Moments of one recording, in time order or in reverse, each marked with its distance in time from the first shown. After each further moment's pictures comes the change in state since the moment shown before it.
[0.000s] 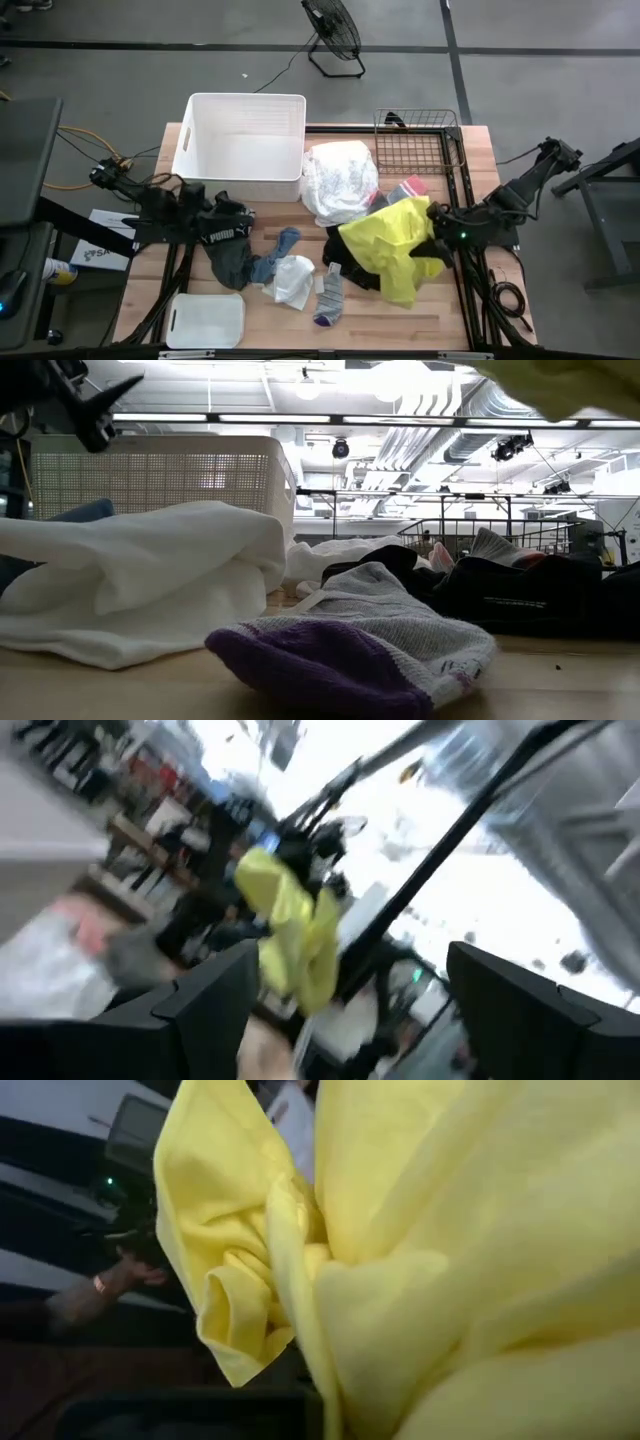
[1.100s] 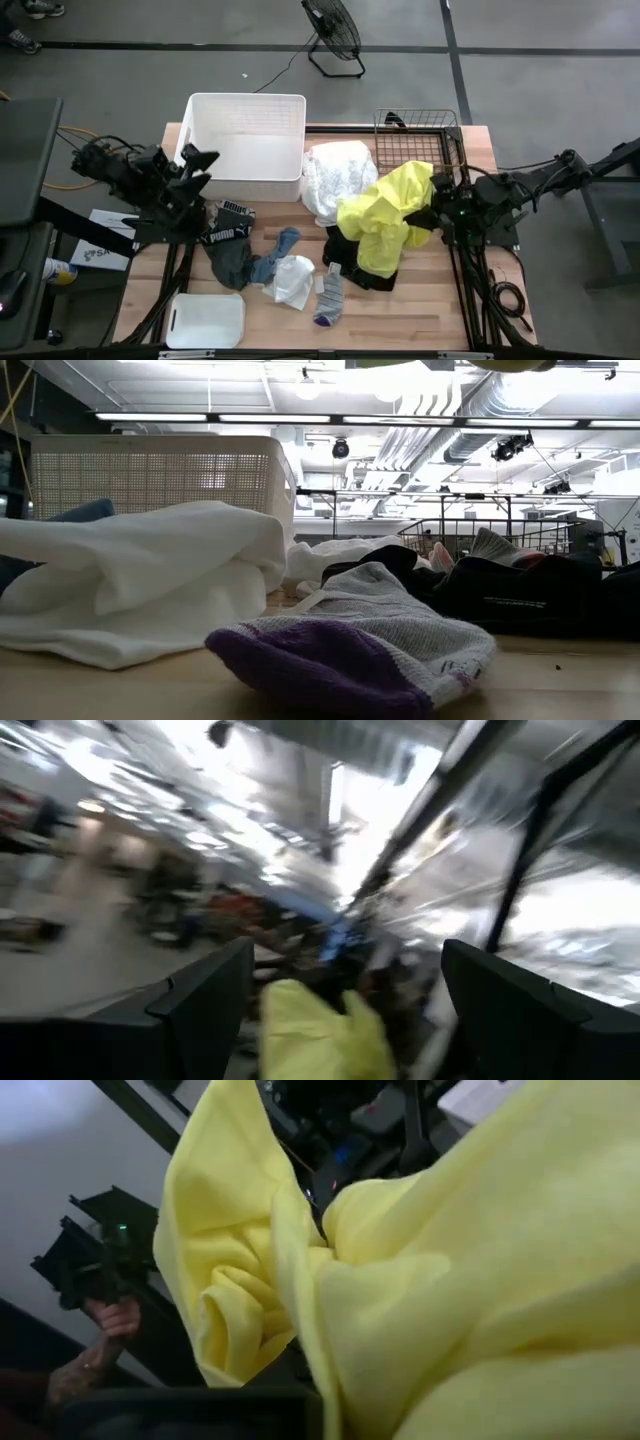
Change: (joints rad) left arm 0.000 0.457 0.715 -0.056 -0.214 0.533; right arm -0.277 -0.046 0.001 0.336 -0.083 -0.423
